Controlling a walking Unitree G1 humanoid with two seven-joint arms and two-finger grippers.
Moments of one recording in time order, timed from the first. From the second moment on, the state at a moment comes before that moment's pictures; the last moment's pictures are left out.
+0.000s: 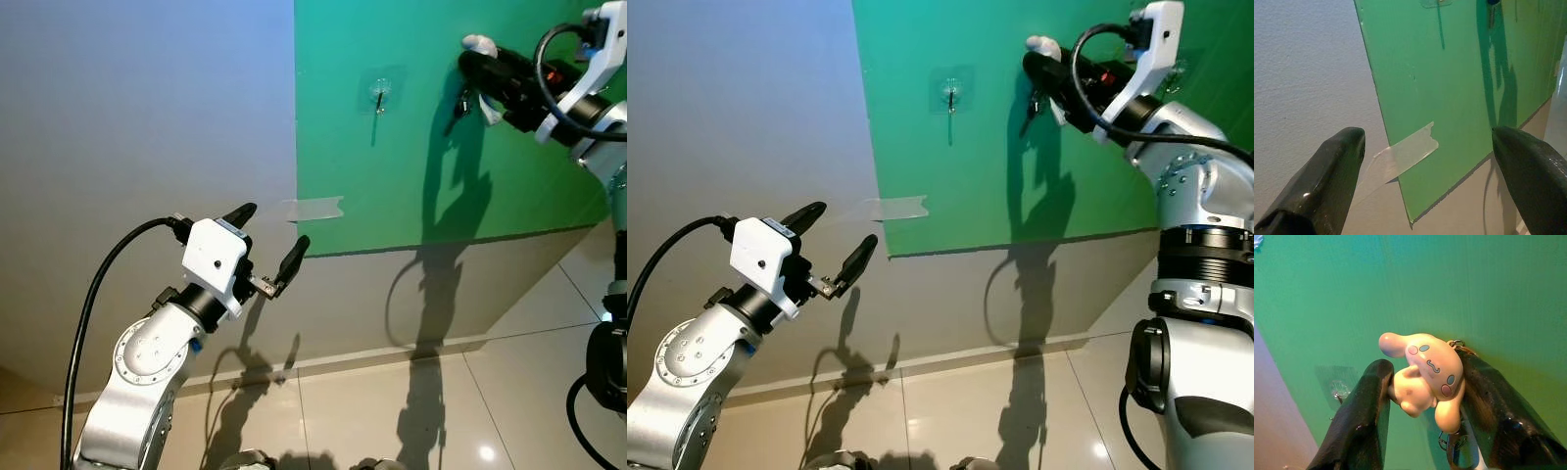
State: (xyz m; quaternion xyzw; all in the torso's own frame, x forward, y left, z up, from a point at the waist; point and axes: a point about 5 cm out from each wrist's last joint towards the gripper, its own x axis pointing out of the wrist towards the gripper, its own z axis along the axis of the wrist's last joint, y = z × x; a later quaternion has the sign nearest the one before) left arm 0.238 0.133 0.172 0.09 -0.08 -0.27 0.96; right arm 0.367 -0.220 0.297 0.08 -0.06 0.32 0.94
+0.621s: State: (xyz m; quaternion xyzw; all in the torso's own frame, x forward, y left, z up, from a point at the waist) left arm 0.237 0.133 0.173 0.09 -0.08 -0.27 0.96; right arm 0.371 -0.208 0.274 0.01 -0.04 0.32 0.94
